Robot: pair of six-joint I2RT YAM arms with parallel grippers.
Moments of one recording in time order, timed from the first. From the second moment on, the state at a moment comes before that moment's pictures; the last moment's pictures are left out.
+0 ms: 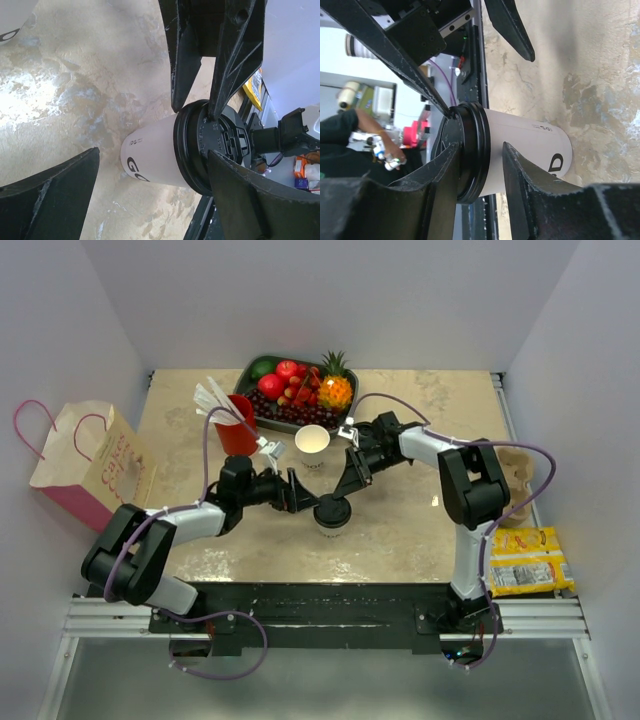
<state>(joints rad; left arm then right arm) -0.43 1.47 0.51 0.57 0.66 -0.57 0.35 2.06 1.37 -0.71 -1.34 -0.23</state>
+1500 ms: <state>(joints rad) -0.46 1.47 0.54 0.51 0.74 -0.38 0.40 1.84 1.20 -0.73 -1.07 -0.31</state>
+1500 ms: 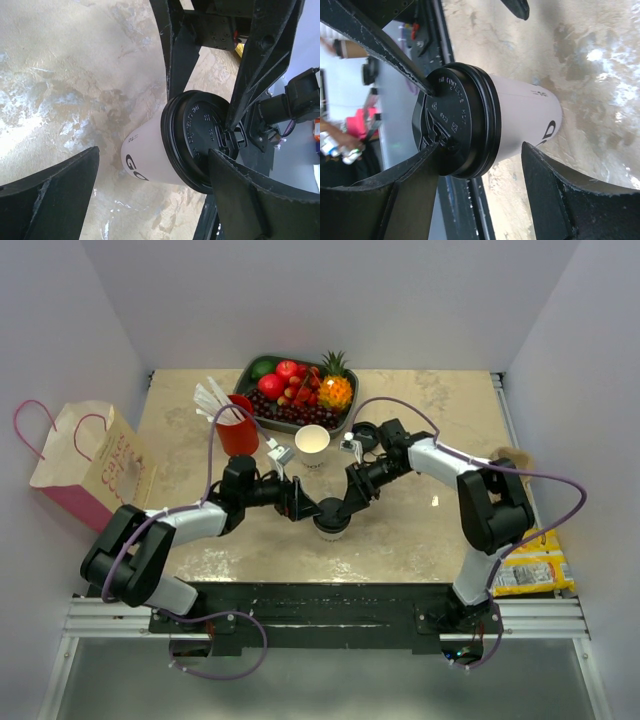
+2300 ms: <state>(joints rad) -0.54 1.41 0.55 0.49 0.81 -0.34 0.42 1.79 1.20 -0.60 -0.98 -0.19</state>
